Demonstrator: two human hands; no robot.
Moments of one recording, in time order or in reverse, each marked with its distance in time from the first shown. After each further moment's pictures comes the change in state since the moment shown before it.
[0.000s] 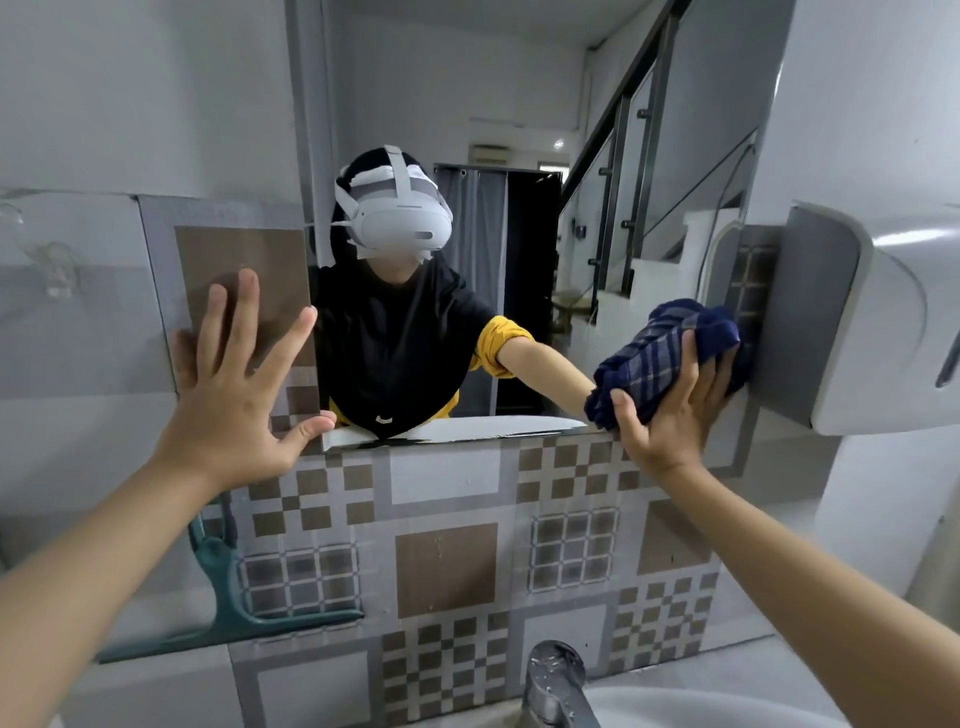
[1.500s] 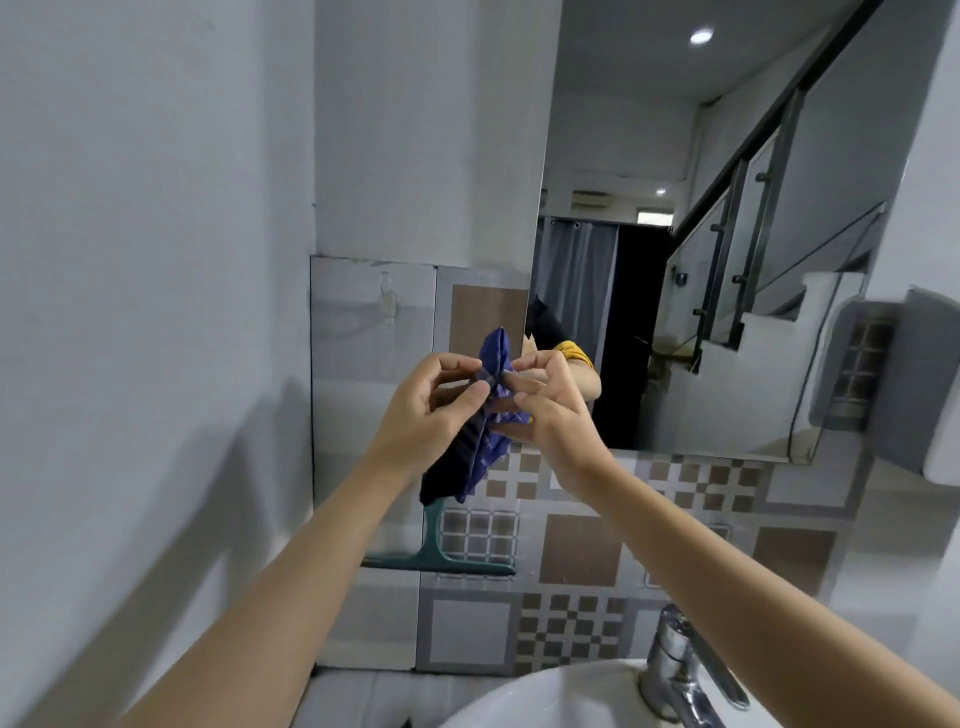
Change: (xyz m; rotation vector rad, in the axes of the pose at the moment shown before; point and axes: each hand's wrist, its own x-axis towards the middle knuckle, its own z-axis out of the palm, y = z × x) left_hand -0.063 0.031 -0.134 -1.188 0.050 -0.376; right_hand -0.065 -0.334 -0.063 1.172 -0.862 0.231
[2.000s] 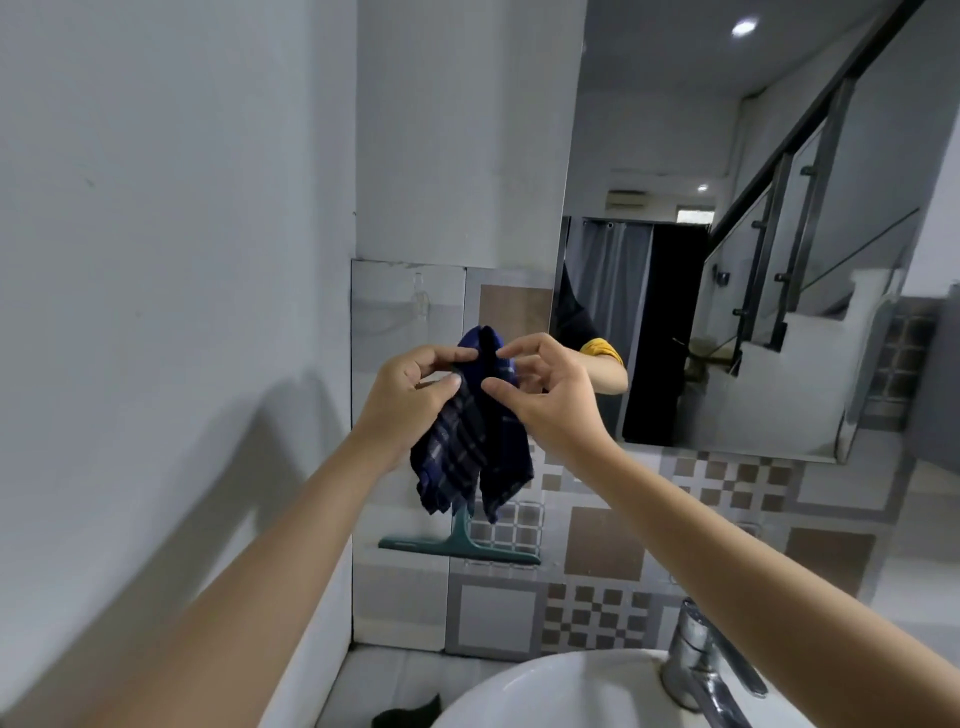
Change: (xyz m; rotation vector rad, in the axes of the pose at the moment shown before) left_hand -0.017 0.028 -0.029 0.072 0.100 -0.070; right_hand -0.001 -0.008 0.018 -0.316 0.113 -0.224
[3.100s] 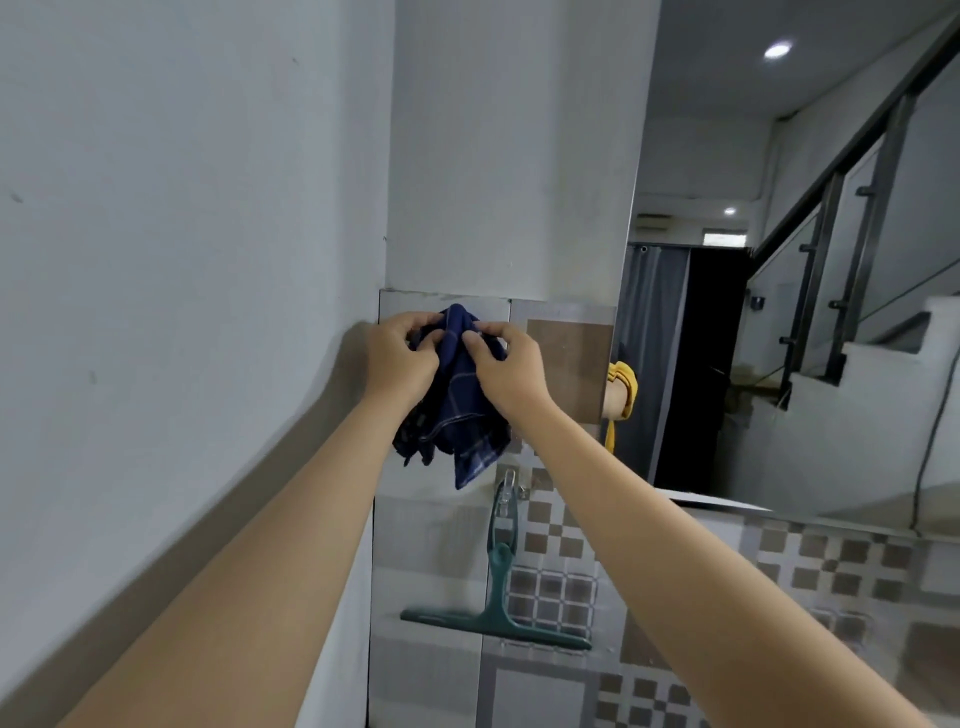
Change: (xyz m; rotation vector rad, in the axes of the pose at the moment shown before) left_hand 0.128 -0.040 -0.044 0.260 0.382 0.070; right_hand 0.129 0.037 0.094 0.091 0.076 0.188
